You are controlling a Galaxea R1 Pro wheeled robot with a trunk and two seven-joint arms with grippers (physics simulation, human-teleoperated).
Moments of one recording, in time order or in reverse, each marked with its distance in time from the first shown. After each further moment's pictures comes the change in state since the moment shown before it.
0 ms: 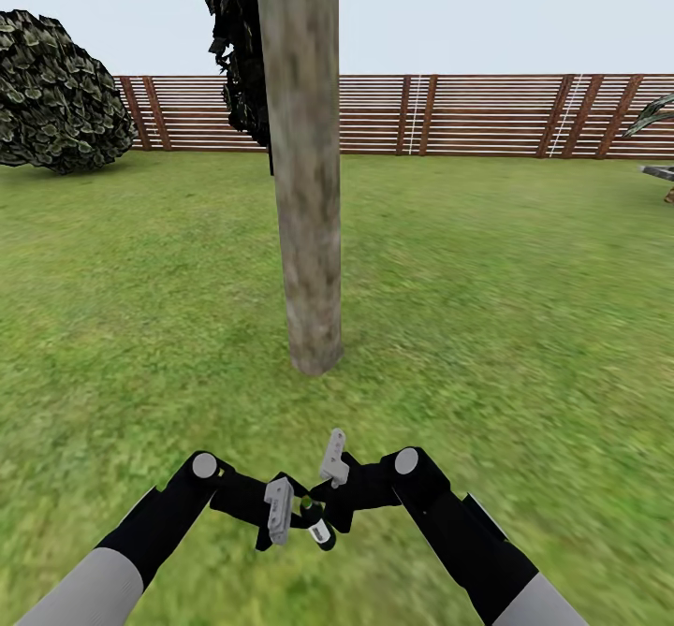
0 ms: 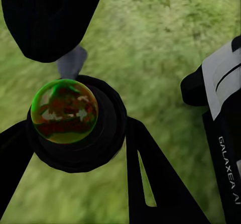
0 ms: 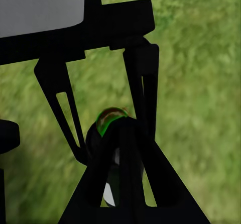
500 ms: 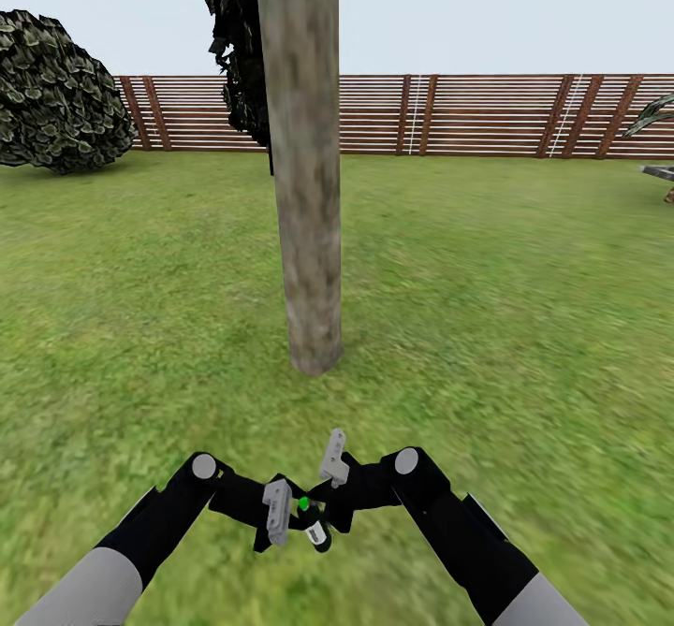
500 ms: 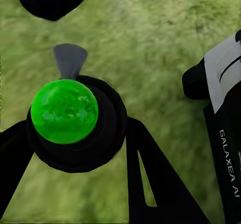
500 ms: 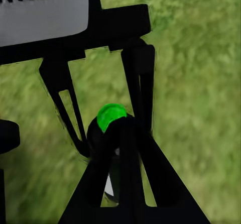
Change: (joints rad) left arm -0.003 0.004 -0.003 0.017 -0.018 0.007 0.013; right arm 0.000 0.000 0.000 0.000 0.000 0.000 0.000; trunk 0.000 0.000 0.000
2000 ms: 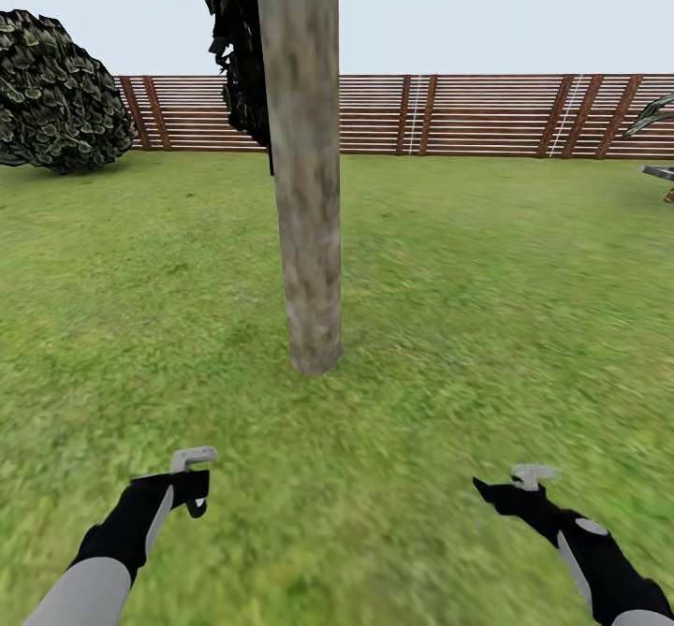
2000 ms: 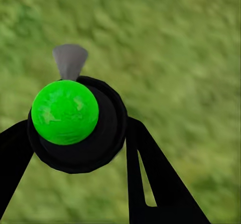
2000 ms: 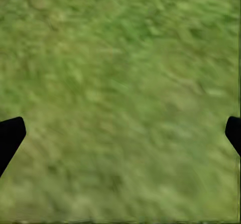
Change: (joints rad) left arm 0.001 -0.071 0.684 0.214 0.160 0.533 1.110; right arm 0.038 -0.215 -0.856 0.615 -0.231 -0.419 -0.438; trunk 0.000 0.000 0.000
